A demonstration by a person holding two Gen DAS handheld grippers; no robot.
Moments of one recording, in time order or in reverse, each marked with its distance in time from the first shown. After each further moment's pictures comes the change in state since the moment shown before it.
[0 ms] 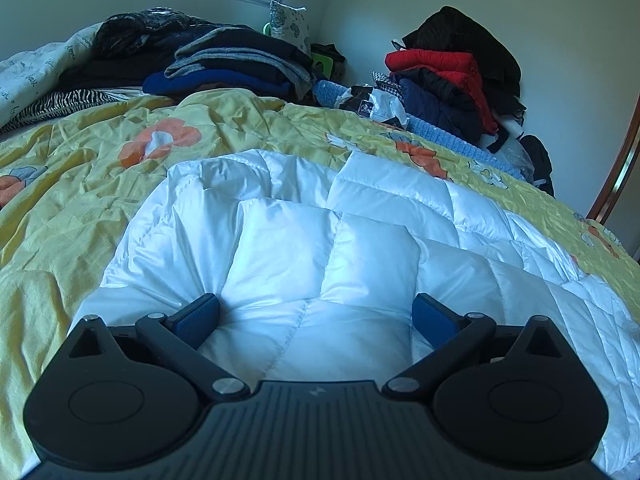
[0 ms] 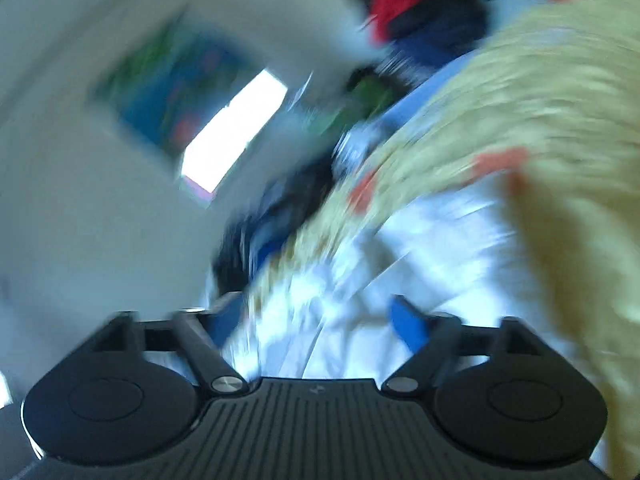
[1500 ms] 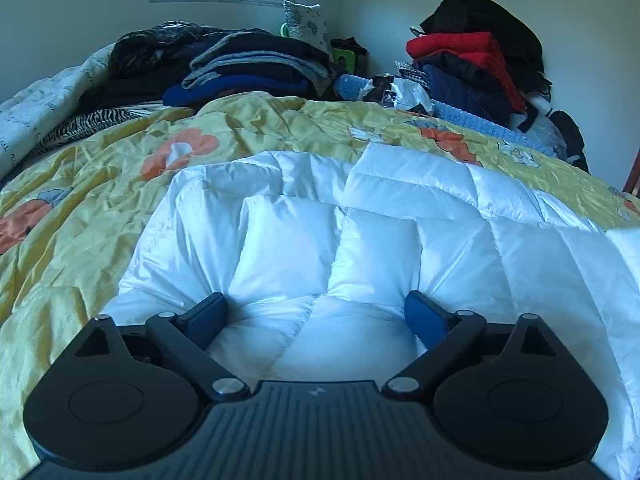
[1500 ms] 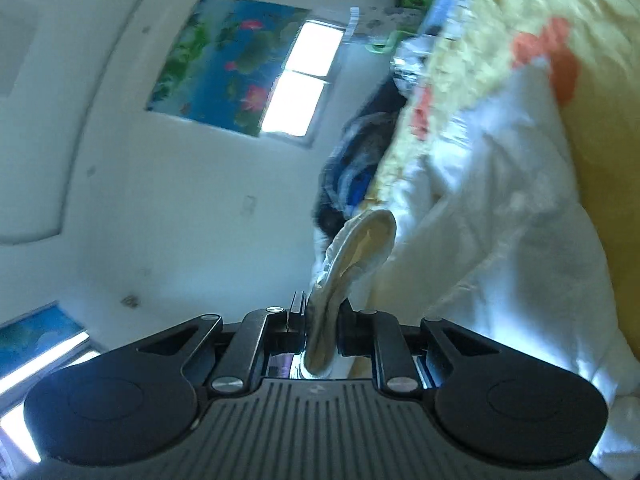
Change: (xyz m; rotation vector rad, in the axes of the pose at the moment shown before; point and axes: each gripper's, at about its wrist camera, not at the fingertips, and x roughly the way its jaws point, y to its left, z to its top) left arm 0.005 -0.014 0.000 0.071 0.015 0.127; right arm -0.008 -0.100 0.017 0.351 0.048 0.518
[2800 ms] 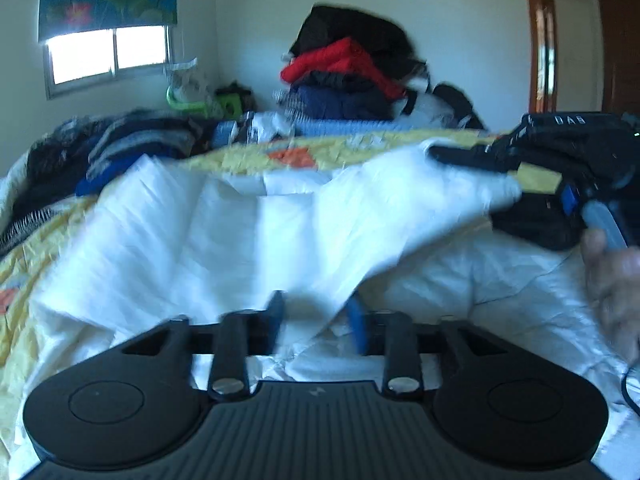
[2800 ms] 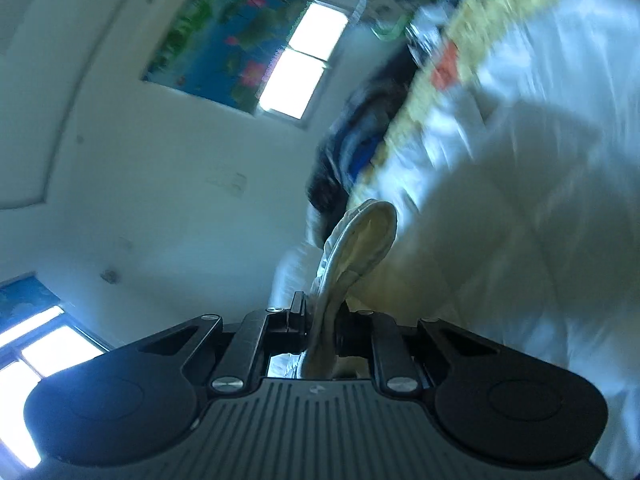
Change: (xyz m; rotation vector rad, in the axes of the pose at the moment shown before) left arm -0.124 -0.093 -0.059 0.335 -0.141 -0.175; right arm 0.061 0.015 -0.048 -0.039 -0.034 -0.045
